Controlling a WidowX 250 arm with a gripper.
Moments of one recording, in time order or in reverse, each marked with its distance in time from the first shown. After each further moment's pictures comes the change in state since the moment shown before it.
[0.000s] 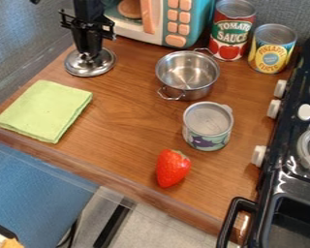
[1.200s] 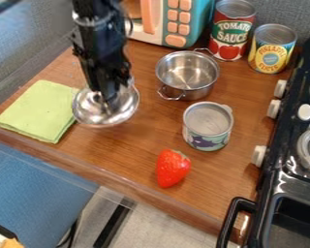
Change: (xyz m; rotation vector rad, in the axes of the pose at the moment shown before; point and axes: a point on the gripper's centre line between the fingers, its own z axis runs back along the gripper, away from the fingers) arm -0.123 -0.110 0.050 -0.022 -0.109 -0.322
